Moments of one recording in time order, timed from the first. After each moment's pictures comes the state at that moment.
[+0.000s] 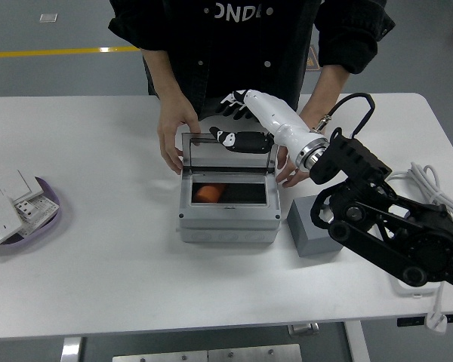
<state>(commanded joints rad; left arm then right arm) 0.01 0.23 -0.38 -0.25 0.45 0.04 0.05 0.66 -0.35 0.69 1.59 -1.68 -0.17 -0.42</state>
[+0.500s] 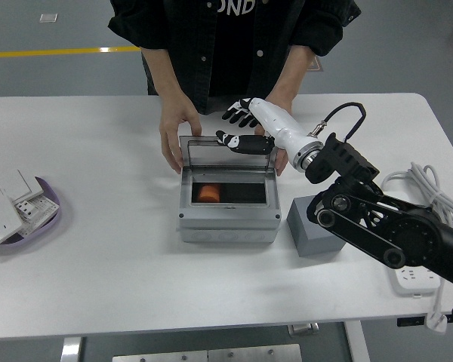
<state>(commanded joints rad) 0.00 0.24 -0.38 -0.25 0.45 0.04 0.05 0.71 -0.31 0.60 1.37 -1.57 -0.26 -0.30</state>
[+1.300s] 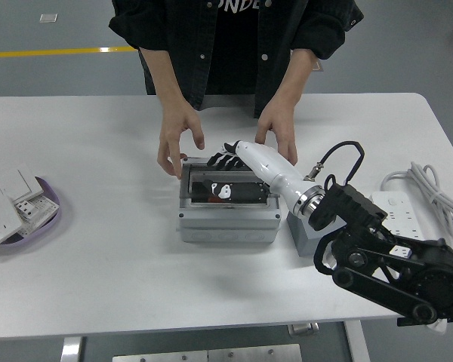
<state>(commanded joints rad) 0.00 0.23 -0.38 -0.25 0.45 0.04 0.05 0.56 -0.41 0.52 1.64 -1.63 -0.28 -0.33</state>
